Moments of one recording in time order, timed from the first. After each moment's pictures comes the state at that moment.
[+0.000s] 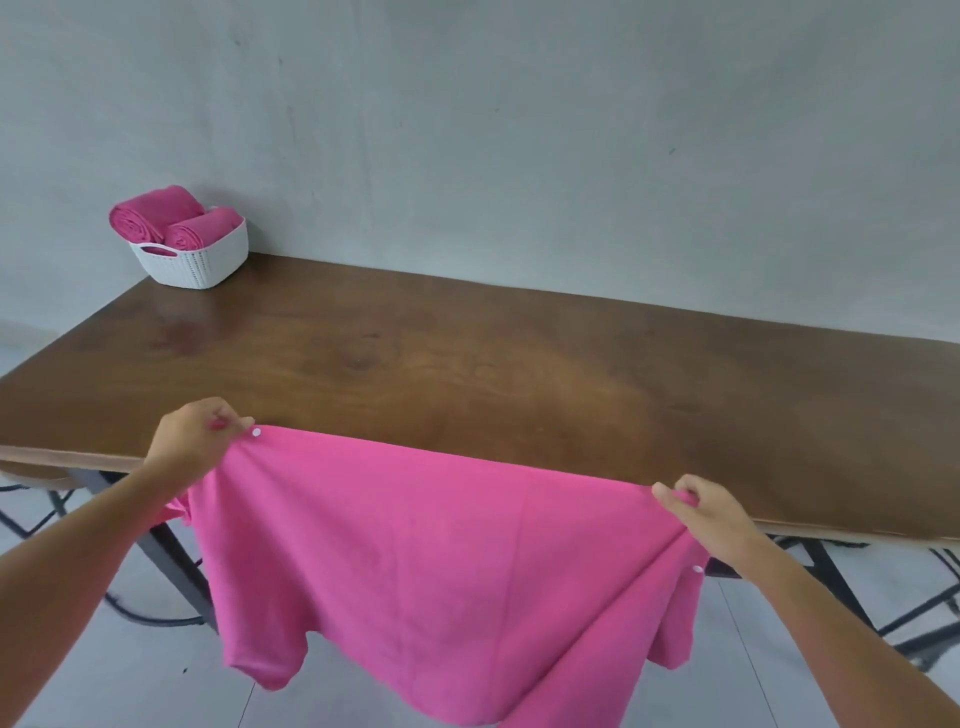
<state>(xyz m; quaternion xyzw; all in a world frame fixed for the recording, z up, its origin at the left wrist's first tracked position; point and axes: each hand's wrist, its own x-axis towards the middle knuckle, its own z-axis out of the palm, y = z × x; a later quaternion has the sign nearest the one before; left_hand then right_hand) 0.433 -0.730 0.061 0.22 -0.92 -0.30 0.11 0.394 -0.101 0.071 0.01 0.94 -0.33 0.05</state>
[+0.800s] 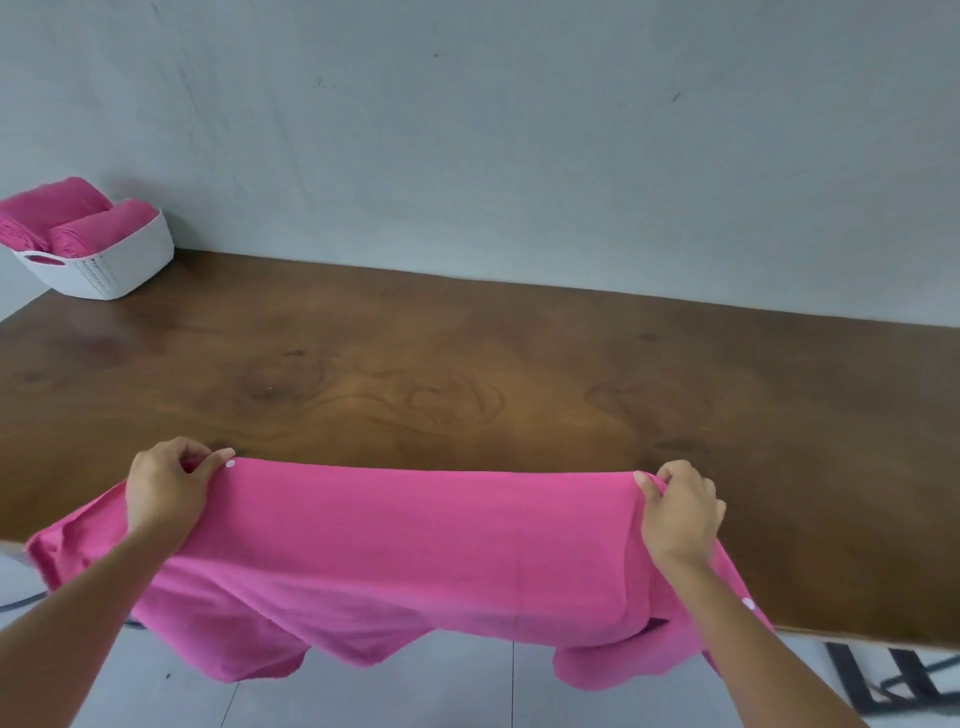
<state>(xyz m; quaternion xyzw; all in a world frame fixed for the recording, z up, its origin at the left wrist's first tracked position) 0.331 -0.632 0.011 0.29 -0.89 -0.27 0.21 0.232 -0.075 -0.002 0.12 0.95 -0.26 -0.14</state>
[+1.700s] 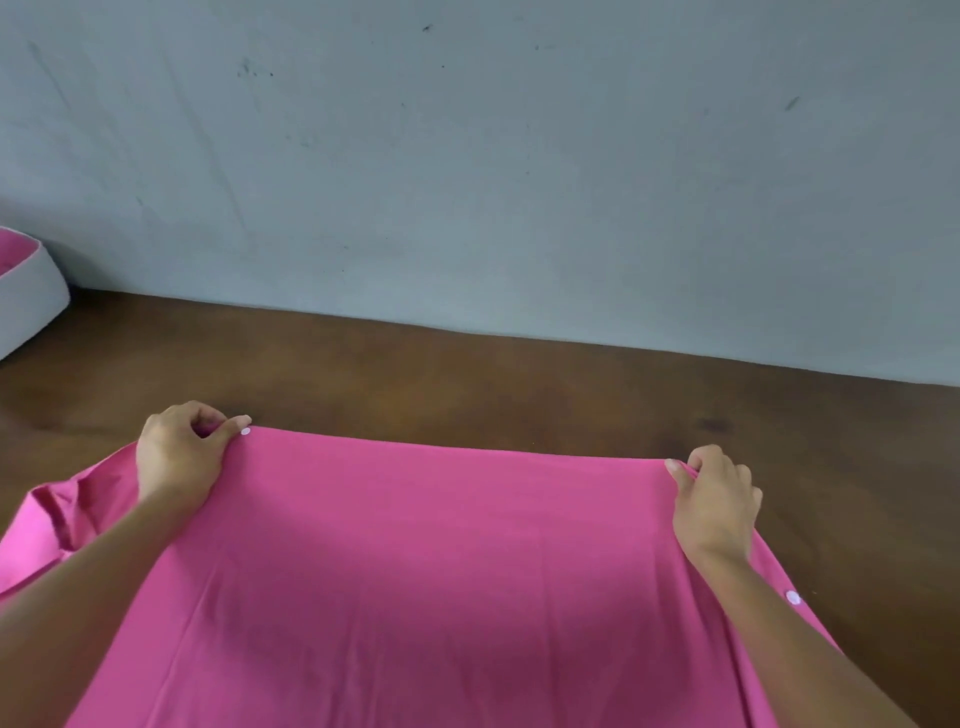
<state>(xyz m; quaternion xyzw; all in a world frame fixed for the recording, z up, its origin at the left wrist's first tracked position) 0.075 -0.672 0.008 0.28 -0.88 -0.32 0.21 0.004 -0.112 -0.004 0.11 0.96 -0.20 -0.16</state>
